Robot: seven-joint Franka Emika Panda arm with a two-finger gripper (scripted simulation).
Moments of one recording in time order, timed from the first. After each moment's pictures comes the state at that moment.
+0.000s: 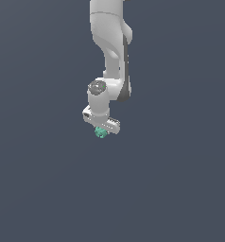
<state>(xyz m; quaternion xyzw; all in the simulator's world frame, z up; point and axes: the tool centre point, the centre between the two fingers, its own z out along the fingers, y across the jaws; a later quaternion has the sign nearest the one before) -0.087 -0.058 0.040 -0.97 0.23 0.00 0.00</state>
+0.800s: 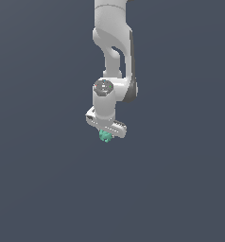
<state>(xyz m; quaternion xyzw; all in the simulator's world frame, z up) -0.047 -0.031 0.067 -0.97 0.23 0.00 0.00</state>
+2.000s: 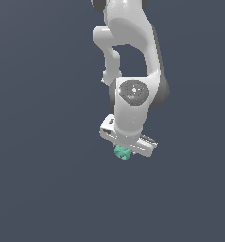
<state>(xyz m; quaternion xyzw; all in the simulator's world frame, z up) 0.077 0.049 0.146 -0.97 0.23 0.00 0.00</state>
